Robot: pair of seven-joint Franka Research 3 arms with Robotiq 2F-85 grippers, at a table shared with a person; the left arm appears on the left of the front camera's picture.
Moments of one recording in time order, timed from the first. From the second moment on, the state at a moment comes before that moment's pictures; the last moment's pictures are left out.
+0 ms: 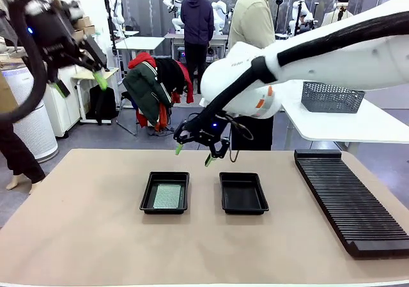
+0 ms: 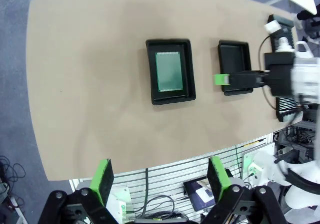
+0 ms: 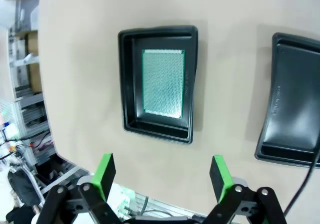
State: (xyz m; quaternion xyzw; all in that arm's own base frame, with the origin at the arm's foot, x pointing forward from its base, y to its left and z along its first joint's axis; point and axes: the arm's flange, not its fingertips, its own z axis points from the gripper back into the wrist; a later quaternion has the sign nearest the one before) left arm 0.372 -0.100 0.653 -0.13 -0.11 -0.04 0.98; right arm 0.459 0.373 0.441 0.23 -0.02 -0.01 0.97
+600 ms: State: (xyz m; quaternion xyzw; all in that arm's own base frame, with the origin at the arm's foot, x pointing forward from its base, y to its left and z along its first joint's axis) left arm 0.389 -0.154 0.522 -0.11 -0.06 -0.02 0.99; right arm 0.454 0.286 0.445 0.35 0.01 0.02 0.94
